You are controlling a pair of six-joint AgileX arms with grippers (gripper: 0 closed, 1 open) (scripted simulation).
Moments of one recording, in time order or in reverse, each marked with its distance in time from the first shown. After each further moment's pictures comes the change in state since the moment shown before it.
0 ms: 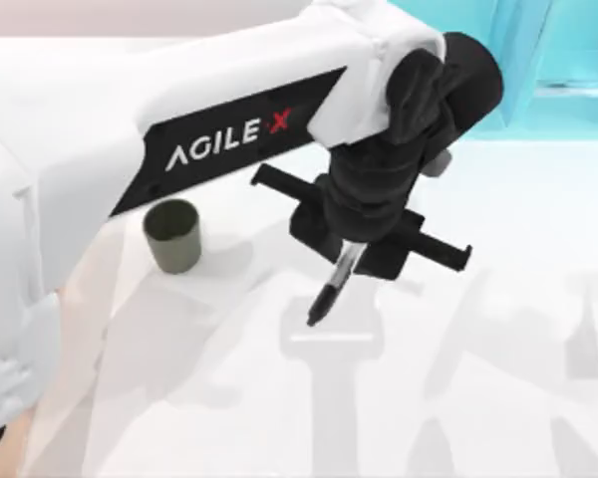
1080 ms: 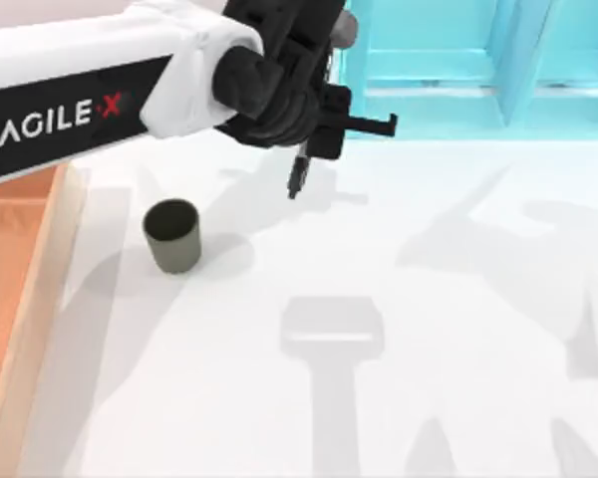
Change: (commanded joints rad) left arm 0.236 -0.204 -0.360 0.757 0.015 0.105; right arm 0.000 0.000 0.000 0.000 0.000 0.000
